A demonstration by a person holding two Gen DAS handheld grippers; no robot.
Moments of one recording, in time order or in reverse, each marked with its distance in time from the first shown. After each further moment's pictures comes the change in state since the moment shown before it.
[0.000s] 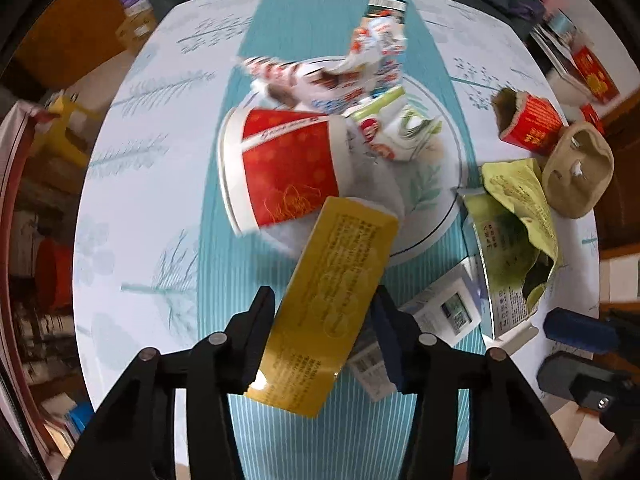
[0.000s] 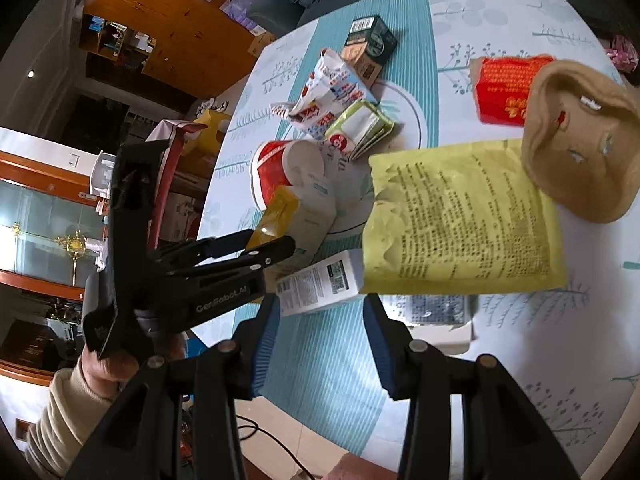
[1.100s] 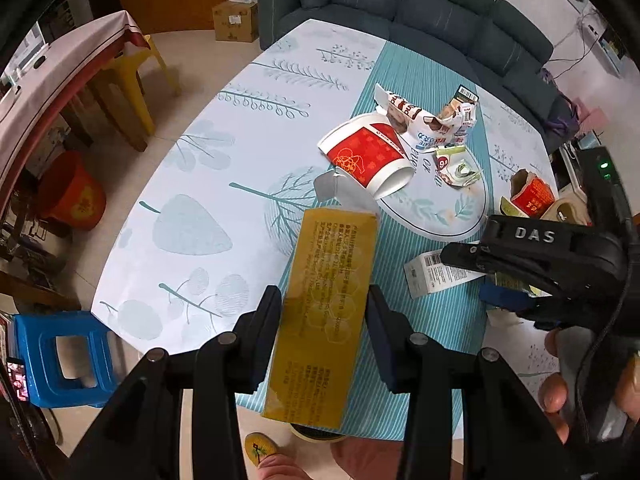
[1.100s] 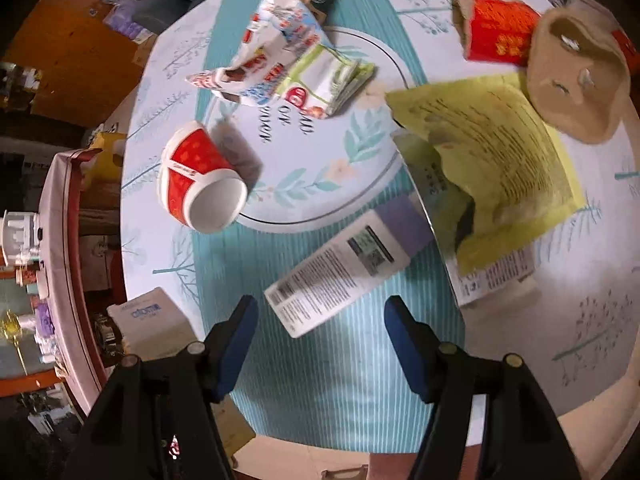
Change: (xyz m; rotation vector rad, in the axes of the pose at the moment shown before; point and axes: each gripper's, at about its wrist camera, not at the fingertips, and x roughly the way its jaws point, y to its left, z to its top) left arm -0.065 0.088 -0.107 -0.325 -0.213 -0.056; right arm 0.084 0.050 0.014 0.295 0.047 -0.347
